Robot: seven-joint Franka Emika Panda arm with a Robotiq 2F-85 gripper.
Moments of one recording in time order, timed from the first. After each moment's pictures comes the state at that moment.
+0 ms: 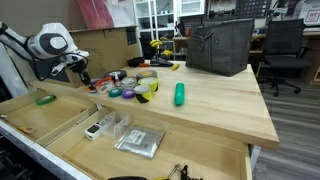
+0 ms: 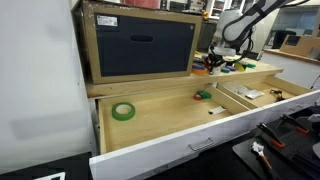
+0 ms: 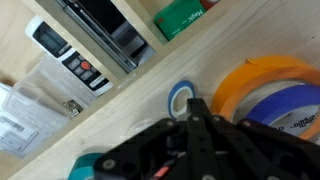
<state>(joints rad) 0.14 0.35 -0.07 -2.10 -0.25 2.60 0.97</state>
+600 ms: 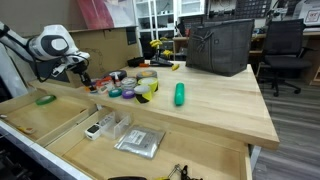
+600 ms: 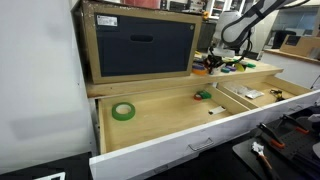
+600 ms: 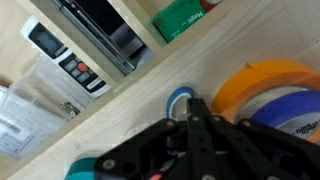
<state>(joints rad) 0.15 0.37 -0.07 -2.09 -0.25 2.61 0.97</state>
